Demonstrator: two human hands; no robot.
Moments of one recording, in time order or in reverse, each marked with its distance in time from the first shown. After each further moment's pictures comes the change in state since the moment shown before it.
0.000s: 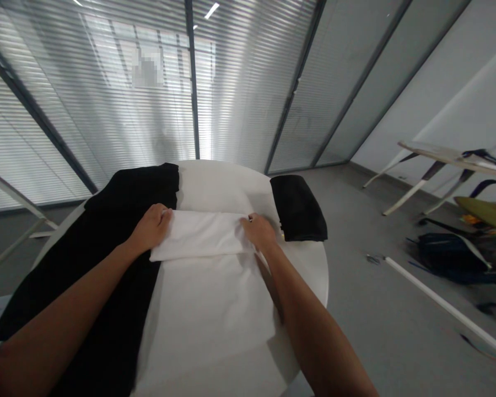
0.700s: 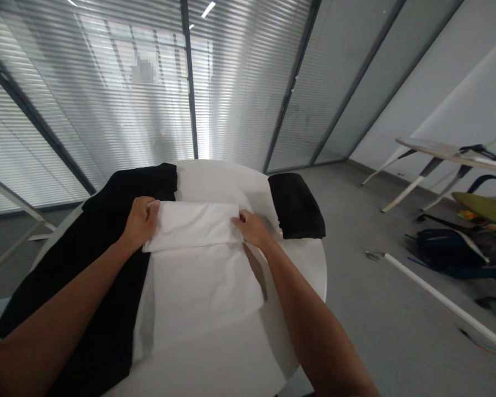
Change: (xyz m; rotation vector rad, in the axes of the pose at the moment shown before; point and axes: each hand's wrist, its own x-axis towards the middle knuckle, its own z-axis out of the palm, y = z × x) left_hand 0.005 -0.011 -0.008 -0.091 0.276 -0.051; right_hand 0.002 0.004 0.005 0.231 -0.067 -0.257
